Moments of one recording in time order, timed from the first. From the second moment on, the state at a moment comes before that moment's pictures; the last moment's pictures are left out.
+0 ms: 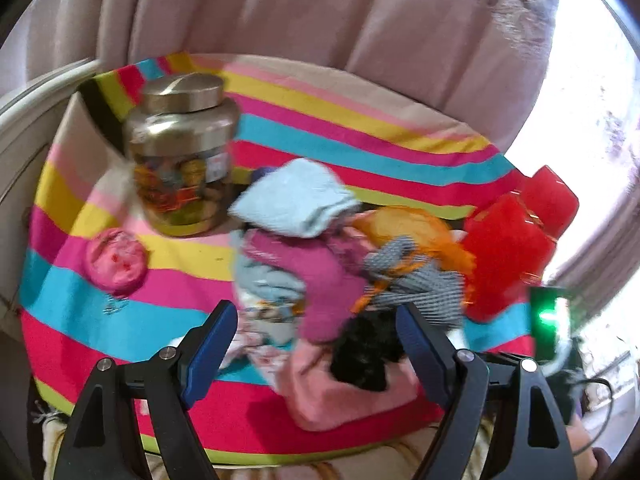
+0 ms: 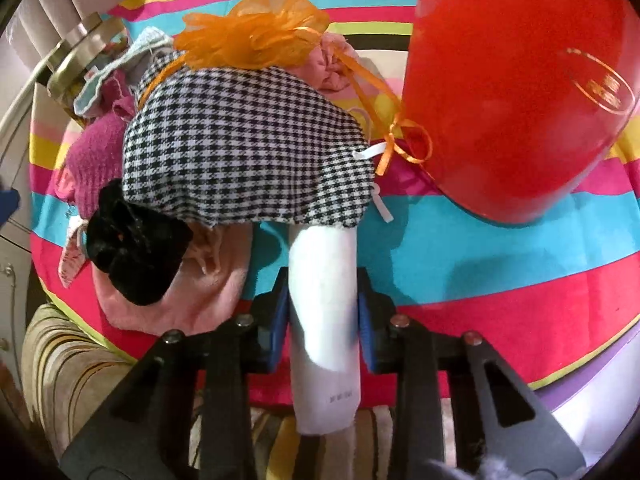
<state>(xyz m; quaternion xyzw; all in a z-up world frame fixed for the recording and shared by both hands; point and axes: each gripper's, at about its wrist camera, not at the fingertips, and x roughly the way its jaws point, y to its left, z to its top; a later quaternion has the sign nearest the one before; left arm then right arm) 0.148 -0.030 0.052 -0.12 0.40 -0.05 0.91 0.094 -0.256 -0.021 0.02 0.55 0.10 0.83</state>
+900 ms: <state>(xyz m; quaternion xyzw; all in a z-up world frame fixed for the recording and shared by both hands) 0.244 0.076 -0.042 0.07 0.50 0.17 0.85 0.112 -0.360 0.044 0.06 0.49 0.10 0.86</state>
